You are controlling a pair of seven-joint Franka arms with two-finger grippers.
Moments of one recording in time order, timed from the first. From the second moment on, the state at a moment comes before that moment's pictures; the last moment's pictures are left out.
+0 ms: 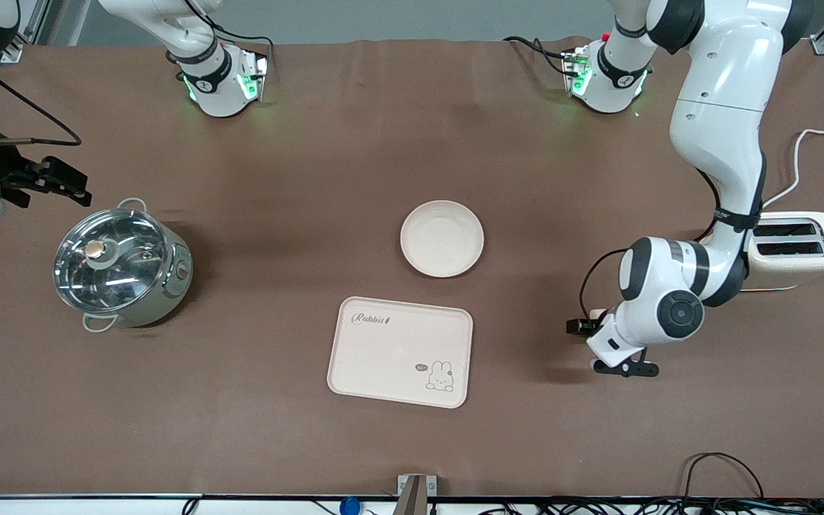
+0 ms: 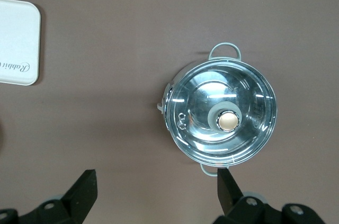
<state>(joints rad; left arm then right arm) -0.17 0.78 -0.04 -1.55 -0.02 2.22 -0.10 0.06 -0.03 -0.06 -1.65 -0.01 1.61 -0.01</state>
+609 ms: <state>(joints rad) -0.16 0.76 -0.05 -1.60 -0.02 2.23 -0.11 0.05 0.01 -0.06 -1.66 -0.01 1.54 -0.01</state>
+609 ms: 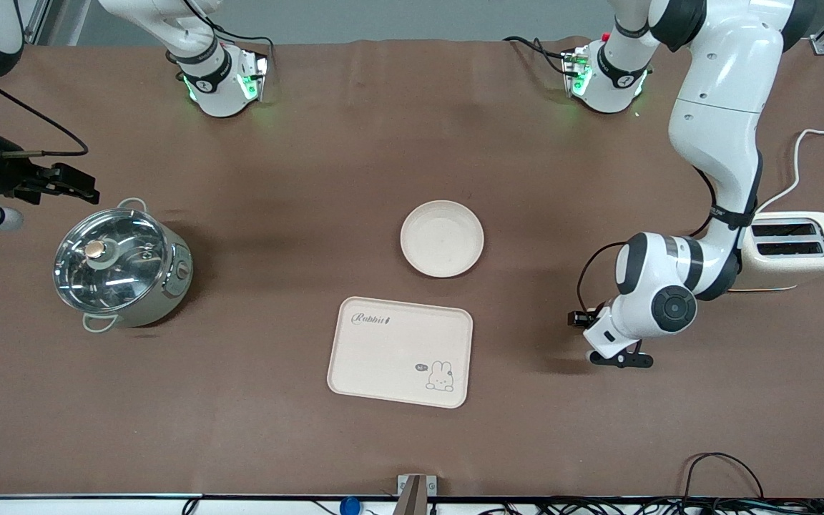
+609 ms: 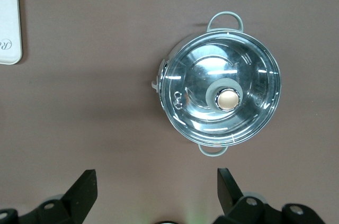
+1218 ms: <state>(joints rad) -0.16 0.73 -0.10 -1.60 -0.02 2.20 -0.21 0.05 0.09 -0.06 -1.60 0.07 1.54 -0.01</state>
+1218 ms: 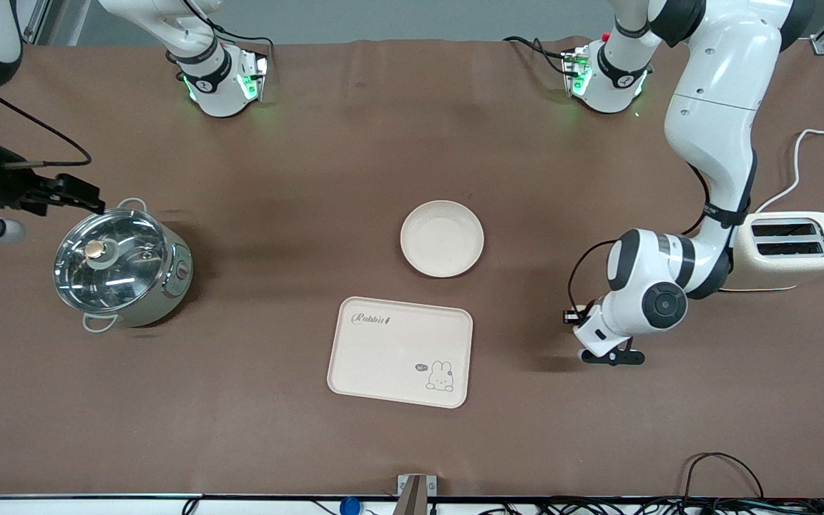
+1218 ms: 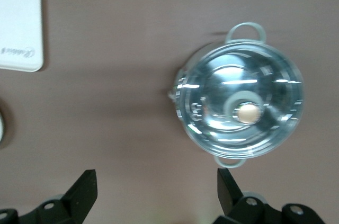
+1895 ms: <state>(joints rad) -0.25 0.65 -0.42 -1.64 -0.02 2.10 -0.83 0.17 0.34 -0.05 -1.66 0.40 1.73 0.01</state>
